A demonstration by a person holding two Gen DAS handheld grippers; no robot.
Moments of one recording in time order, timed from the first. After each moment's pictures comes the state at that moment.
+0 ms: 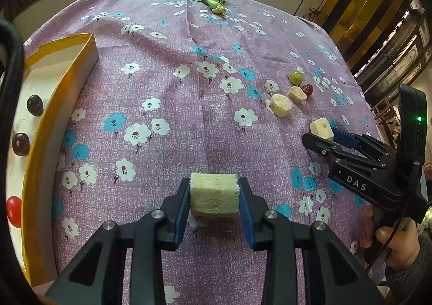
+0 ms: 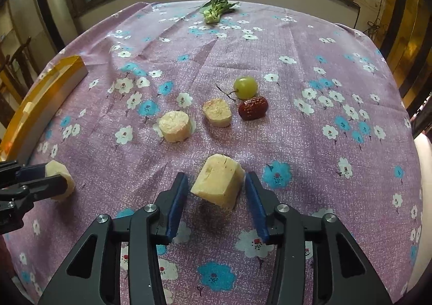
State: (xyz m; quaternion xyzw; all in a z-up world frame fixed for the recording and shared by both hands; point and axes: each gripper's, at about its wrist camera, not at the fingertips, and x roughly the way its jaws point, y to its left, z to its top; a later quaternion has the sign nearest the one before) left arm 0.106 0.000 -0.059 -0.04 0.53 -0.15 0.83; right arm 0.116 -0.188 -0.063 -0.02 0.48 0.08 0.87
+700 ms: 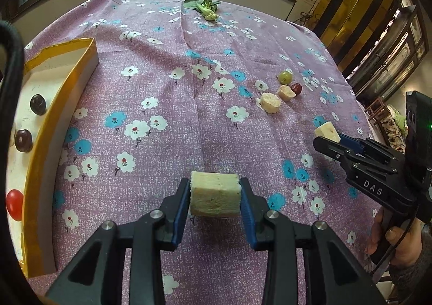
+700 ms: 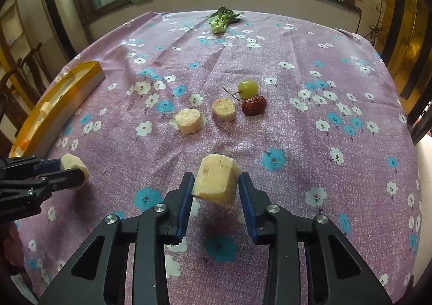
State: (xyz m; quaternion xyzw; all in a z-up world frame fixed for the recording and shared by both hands) left arm 0.087 0.005 -0.053 -0.04 0.51 -0.17 0.84; right arm 0.080 -0.192 -0.043 -0.01 0.45 0.10 0.89
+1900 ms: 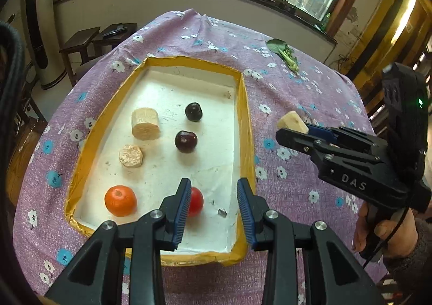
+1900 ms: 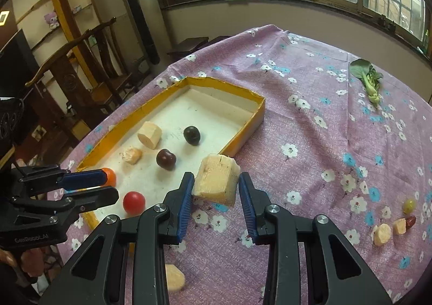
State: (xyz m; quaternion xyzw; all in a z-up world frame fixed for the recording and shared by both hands) left arm 0.067 0.193 -0.011 -0.09 0.48 -0.08 0.87; right arm 0.125 0.046 -0.010 -0.05 0.44 0.28 0.85
